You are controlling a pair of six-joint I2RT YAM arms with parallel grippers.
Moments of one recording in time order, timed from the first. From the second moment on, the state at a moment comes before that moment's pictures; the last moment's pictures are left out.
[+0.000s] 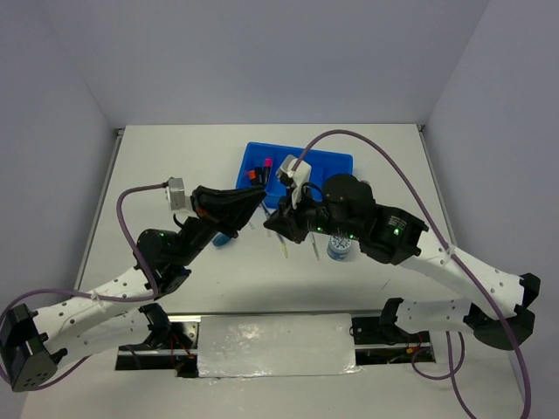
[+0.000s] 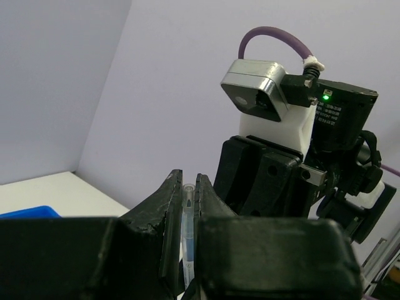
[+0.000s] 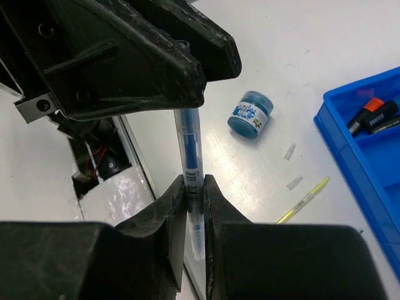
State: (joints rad) left arm -0.88 0.89 0.59 0.86 0.04 -0.52; right arm 1.04 1.09 1.29 -0.46 -0.07 0.13
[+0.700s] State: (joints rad) left arm -0.97 0.91 0.83 0.43 -0.19 -0.37; right arm 0.99 1.11 1.21 -0.32 -0.10 0.19
